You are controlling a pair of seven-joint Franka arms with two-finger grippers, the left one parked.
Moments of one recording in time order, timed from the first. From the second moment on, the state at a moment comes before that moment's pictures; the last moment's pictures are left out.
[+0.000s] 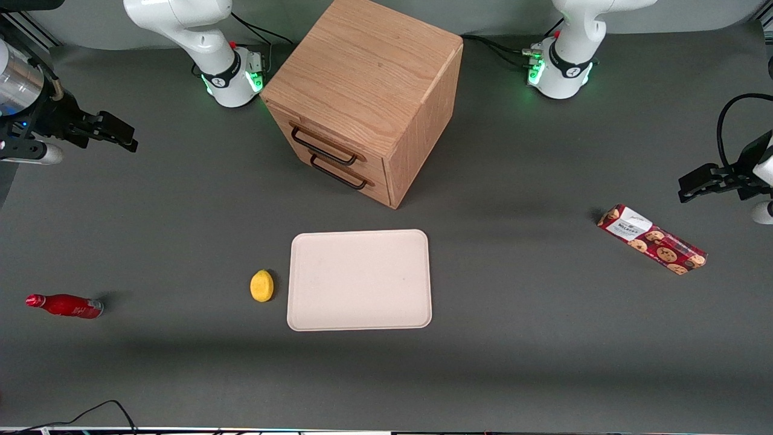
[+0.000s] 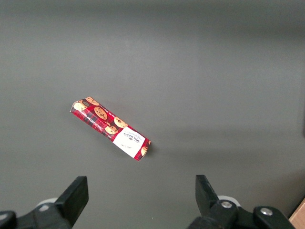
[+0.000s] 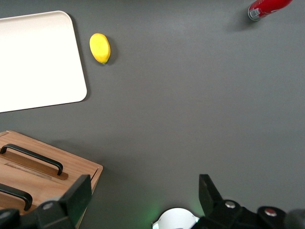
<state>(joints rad) 0.10 -0.14 -0.03 -1.71 -0.01 1.48 0.20</state>
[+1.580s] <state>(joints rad) 0.12 -0.13 0.22 -1.69 0.05 1.44 0.23</state>
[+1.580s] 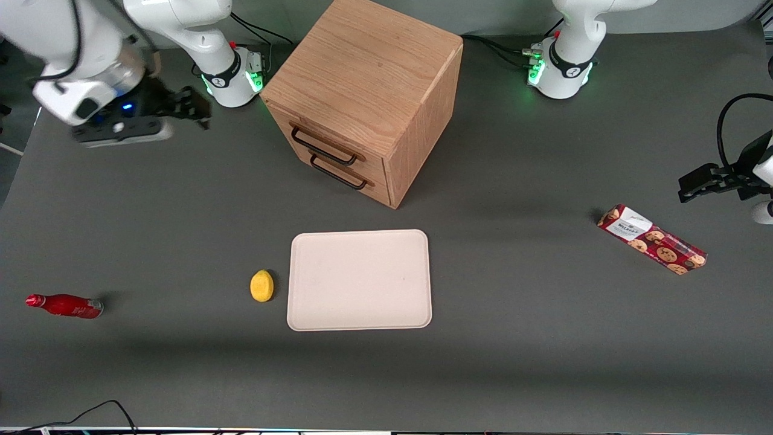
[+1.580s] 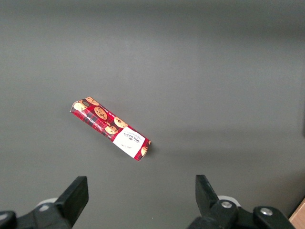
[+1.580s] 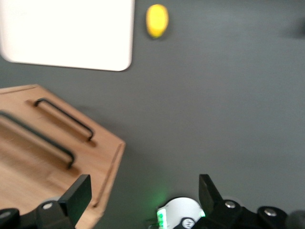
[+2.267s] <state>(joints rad) 0.13 -0.10 0.26 -1.69 0.18 1.39 -0.09</state>
